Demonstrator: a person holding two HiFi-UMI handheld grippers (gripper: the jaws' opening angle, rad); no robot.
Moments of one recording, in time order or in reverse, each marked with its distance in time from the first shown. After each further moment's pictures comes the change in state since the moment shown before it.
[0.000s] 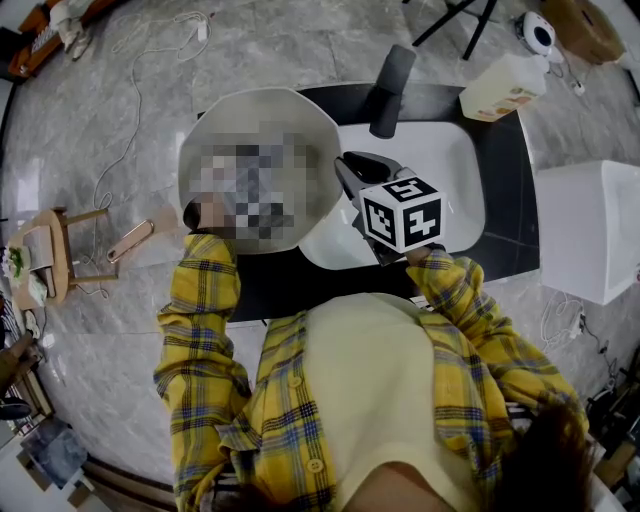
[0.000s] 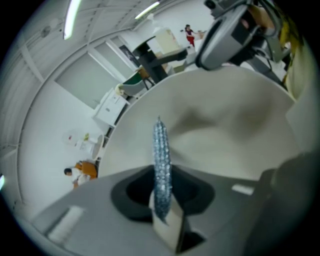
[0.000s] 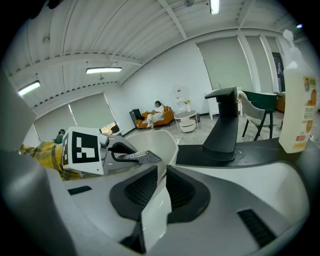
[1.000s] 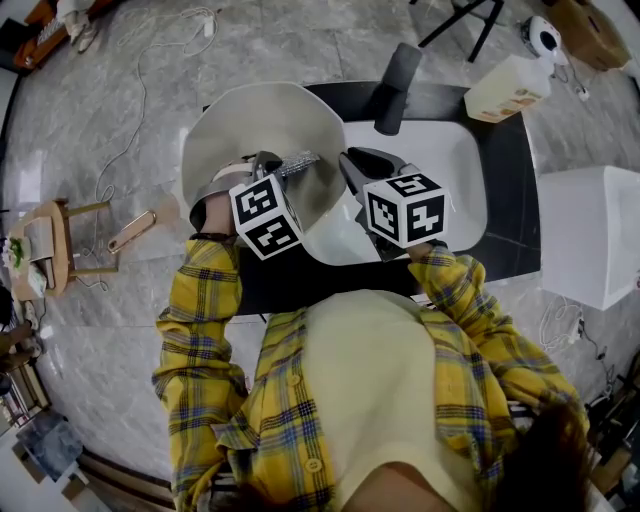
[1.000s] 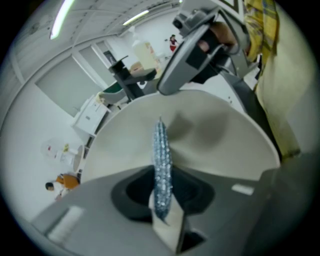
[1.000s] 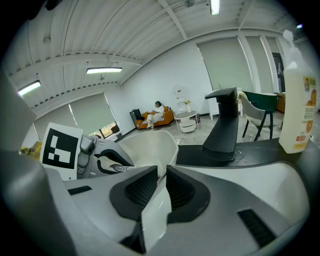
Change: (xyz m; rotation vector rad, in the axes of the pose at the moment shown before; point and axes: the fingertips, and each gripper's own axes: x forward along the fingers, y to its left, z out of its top) left arm -0.032 -0.051 0.024 0.095 -0.096 -0.204; right arm 0.000 0.001 0.001 -0.003 -0.003 0.001
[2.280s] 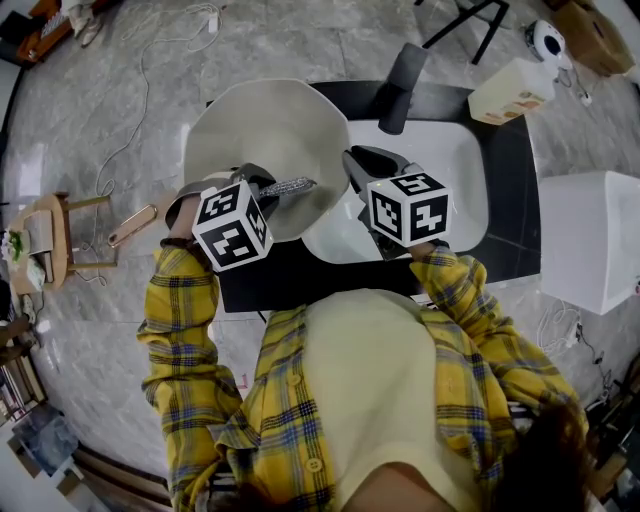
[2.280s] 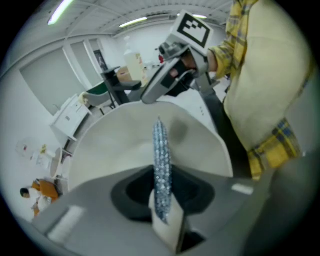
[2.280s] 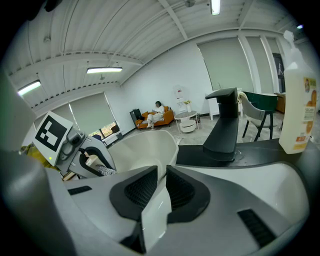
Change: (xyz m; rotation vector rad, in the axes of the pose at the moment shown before) left arm -0.043 -0.031 -0.012 0.025 -0.101 -0.240; right arm -0.001 -0.001 0.000 -0.003 -0.001 0.000
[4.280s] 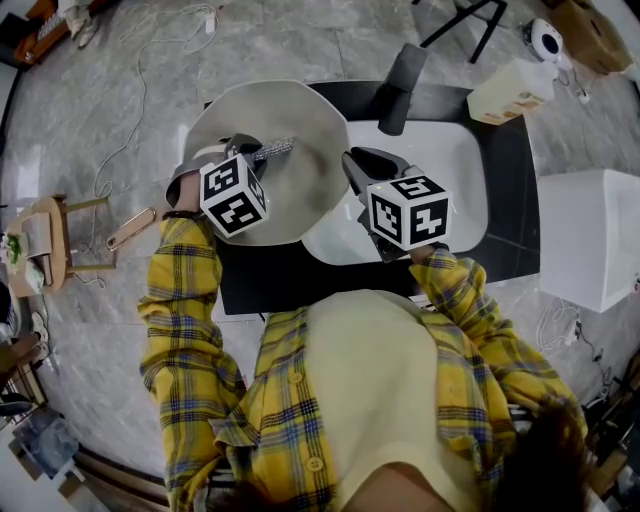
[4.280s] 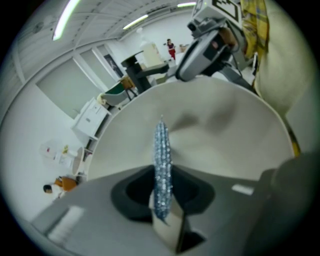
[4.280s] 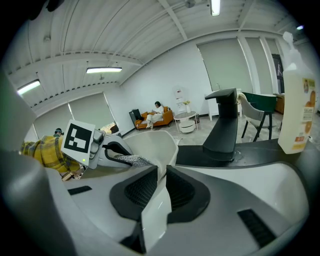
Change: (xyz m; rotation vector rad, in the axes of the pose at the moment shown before) left arm 0.027 0.077 -0.028 -0.005 0.059 0.238; right arm 0.000 0.000 0.000 -0.001 -0.004 -0.010
